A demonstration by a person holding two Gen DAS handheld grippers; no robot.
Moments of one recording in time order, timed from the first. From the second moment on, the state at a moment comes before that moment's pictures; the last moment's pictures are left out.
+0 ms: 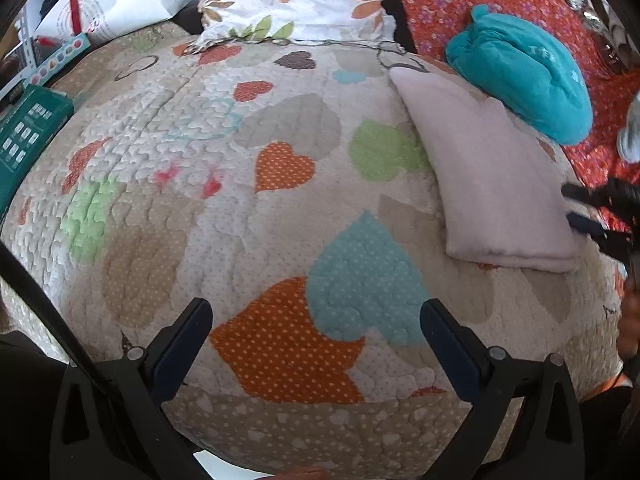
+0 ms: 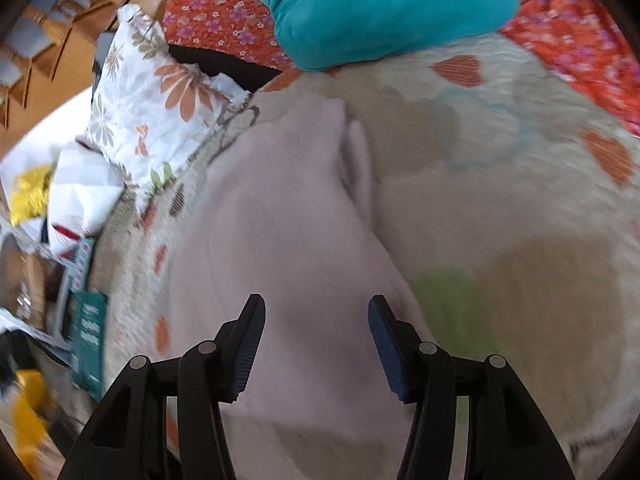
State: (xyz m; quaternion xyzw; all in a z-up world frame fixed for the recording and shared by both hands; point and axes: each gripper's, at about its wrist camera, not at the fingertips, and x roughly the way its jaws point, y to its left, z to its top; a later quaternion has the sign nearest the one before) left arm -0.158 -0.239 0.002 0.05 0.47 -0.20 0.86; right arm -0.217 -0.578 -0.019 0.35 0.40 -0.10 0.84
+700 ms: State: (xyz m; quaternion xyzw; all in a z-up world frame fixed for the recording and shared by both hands) left arm -0.179 -0.261 0.030 0.07 0.41 -0.22 0.88; right arm -0.272 -0.532 -0.007 0.25 0.37 -0.21 0.87
